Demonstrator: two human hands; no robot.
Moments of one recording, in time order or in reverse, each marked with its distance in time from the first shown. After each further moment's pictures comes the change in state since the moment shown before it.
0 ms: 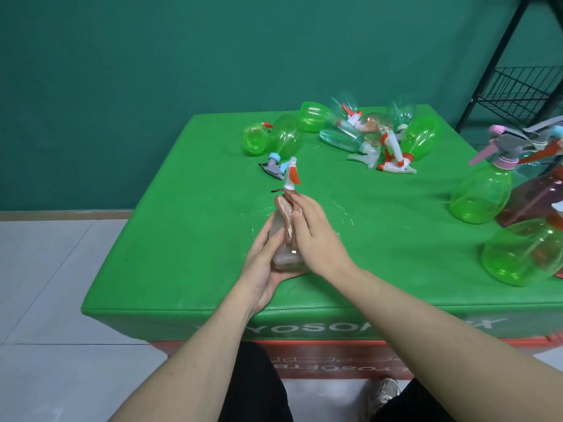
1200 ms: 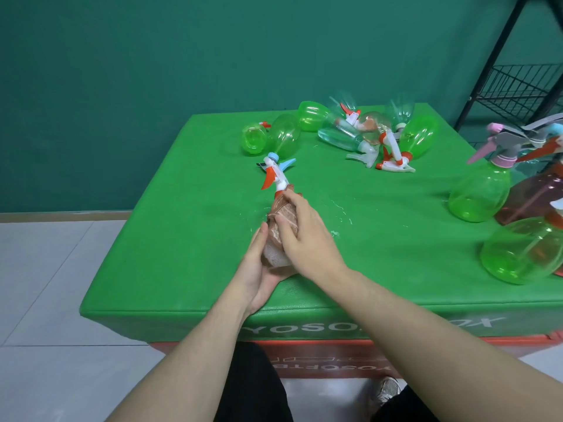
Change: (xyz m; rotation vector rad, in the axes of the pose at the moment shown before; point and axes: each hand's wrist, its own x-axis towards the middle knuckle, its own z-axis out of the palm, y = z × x) left_hand -0.006 0.009 0.004 -0.094 0.053 -0.110; right_hand -0.006 -0.009 0.007 -0.123 0.027 -0.072
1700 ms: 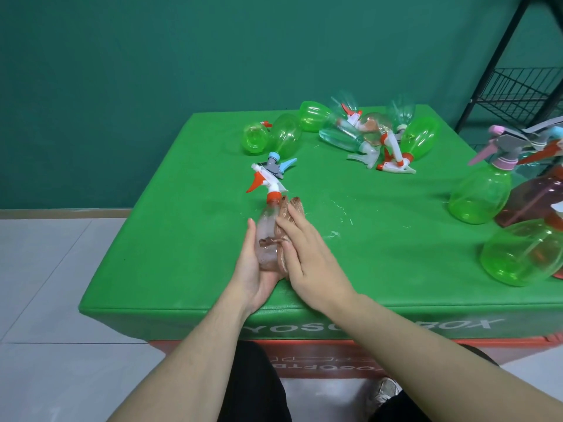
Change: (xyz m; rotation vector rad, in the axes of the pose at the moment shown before) left_hand 0.003 0.000 -0.001 -0.090 0.033 0.017; right_hand -0.032 0.024 0.008 -0.106 -0.066 -0.171
